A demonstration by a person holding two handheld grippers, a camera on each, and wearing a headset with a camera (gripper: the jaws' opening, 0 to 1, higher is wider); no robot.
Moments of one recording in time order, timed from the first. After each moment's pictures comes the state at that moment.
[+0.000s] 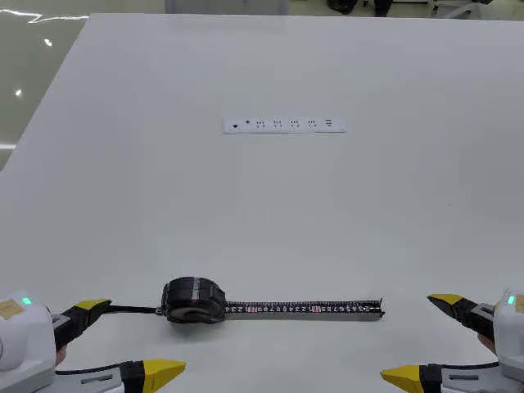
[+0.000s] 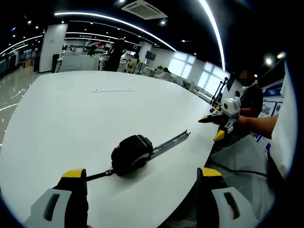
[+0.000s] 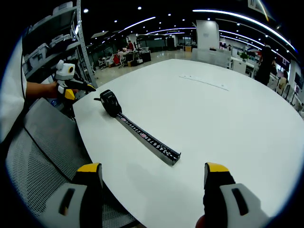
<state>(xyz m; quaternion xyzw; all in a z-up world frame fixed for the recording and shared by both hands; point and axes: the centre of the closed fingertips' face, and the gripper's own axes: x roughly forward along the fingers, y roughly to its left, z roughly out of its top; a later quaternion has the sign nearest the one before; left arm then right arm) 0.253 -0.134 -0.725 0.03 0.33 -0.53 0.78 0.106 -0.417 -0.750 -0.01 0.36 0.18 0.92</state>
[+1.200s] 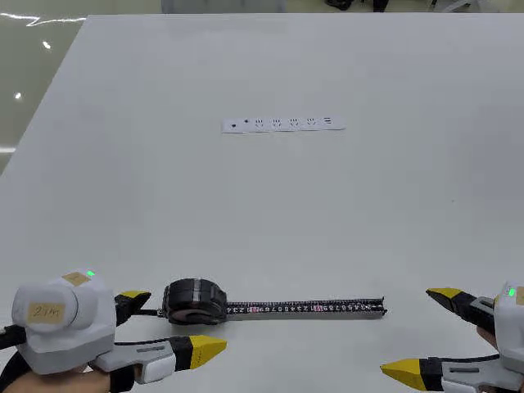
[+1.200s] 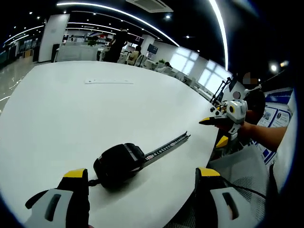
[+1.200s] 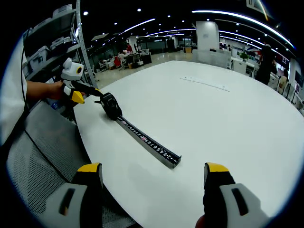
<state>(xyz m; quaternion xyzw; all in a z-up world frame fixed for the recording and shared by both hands) 0.257 -0.180 -0.742 0.02 0.37 -0.52 0.76 0.110 -0.416 -0.749 0.00 0.35 0.18 0.92</state>
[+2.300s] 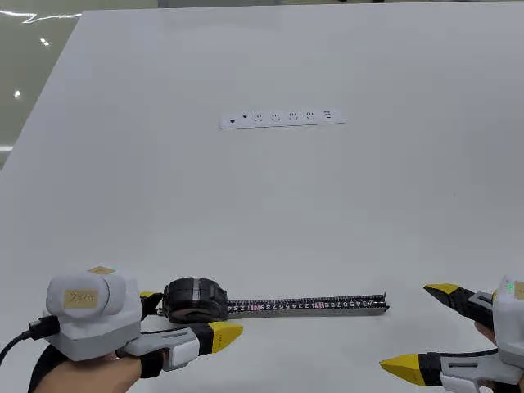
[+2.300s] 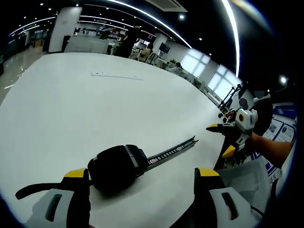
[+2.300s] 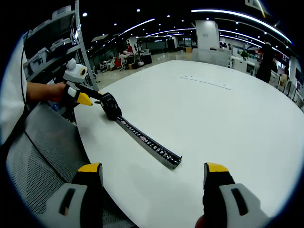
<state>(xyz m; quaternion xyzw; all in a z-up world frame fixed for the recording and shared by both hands) 0.261 -0.194 -0.756 -0.01 0.40 -0.47 0.78 0.116 -0.416 -0.755 0.01 0.35 0.18 0.92</state>
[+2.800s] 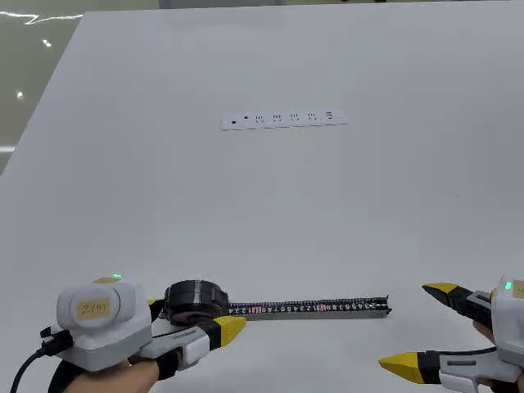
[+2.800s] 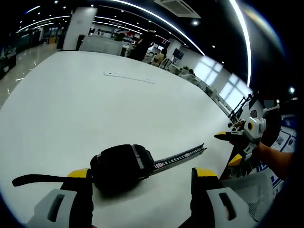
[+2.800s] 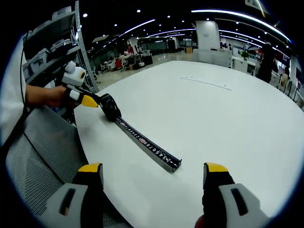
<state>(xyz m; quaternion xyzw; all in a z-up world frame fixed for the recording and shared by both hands) 0.267 -0.195 -0.764 -0.03 0.41 -0.42 0.81 0.122 -0.416 -0.756 0.01 0.35 0.19 0.92</state>
